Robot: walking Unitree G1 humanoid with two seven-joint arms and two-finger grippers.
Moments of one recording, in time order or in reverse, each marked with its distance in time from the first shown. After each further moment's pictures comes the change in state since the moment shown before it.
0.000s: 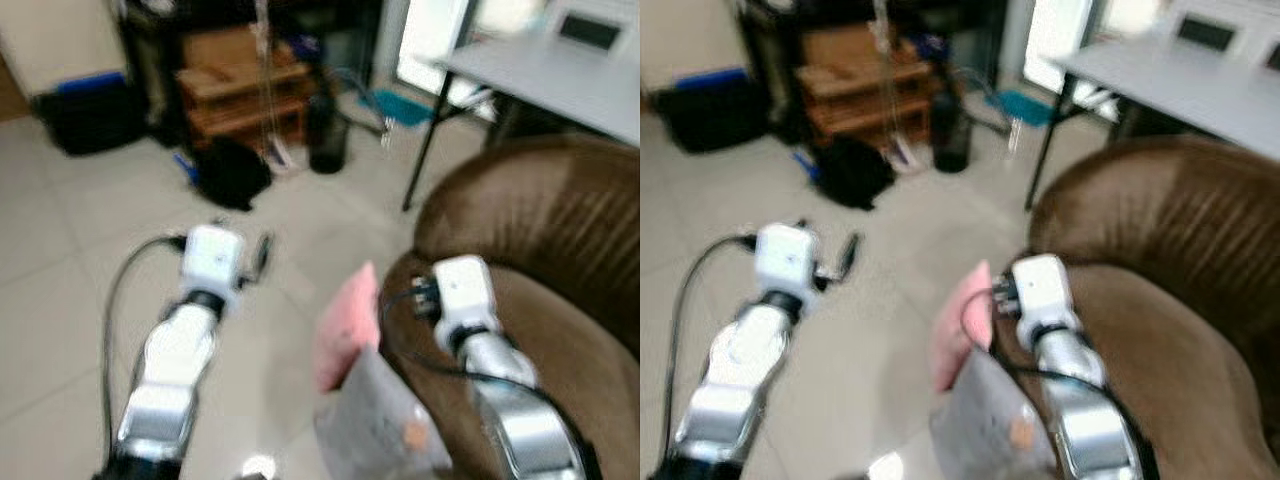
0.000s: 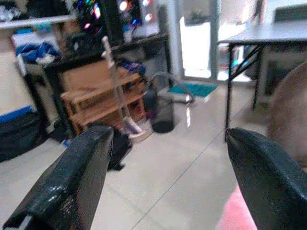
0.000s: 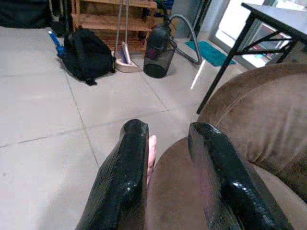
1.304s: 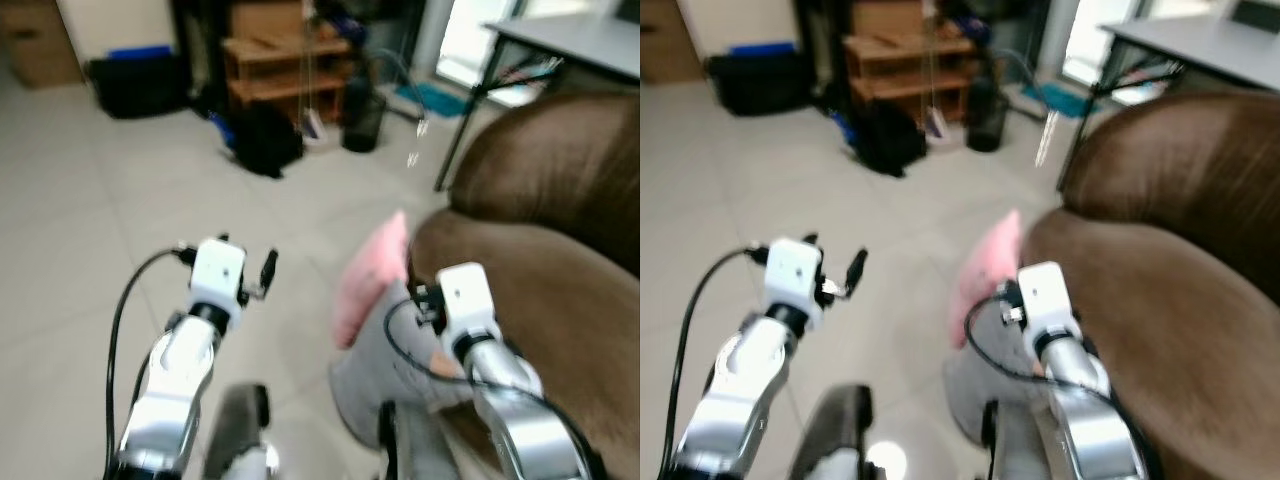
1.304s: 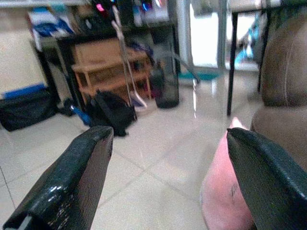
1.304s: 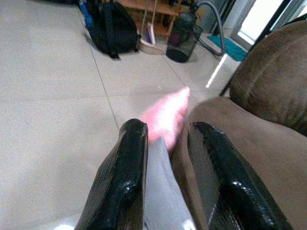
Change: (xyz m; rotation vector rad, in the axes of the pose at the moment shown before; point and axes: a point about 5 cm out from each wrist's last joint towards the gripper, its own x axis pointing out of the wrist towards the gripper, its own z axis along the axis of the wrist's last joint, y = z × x) left arm -0.002 -0.010 -0.004 0.003 -0.001 -0.076; right arm -0.007 -0.007 -0.013 -0.013 0.043 -0.003
